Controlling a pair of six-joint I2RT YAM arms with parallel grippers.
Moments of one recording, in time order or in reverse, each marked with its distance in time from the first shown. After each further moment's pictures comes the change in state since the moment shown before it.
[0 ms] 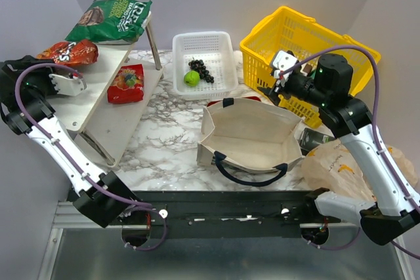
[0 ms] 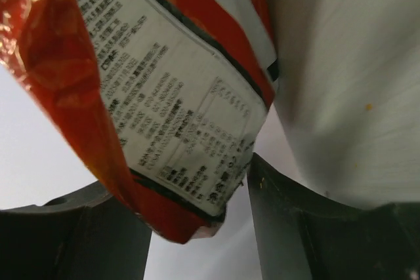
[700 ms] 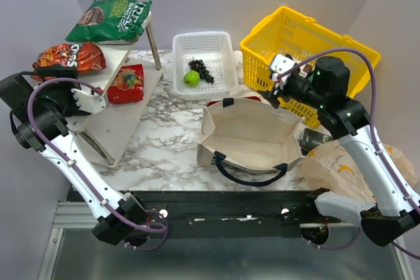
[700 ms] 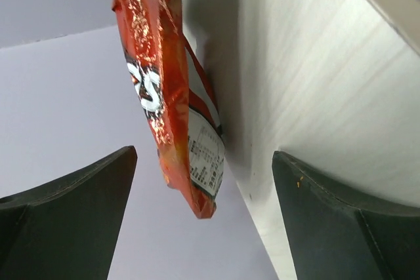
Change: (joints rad) left arm -0.040 -0.150 0.058 -0.432 0.126 0.082; right arm 0.000 -0.017 -0.045 0.000 0.003 -0.010
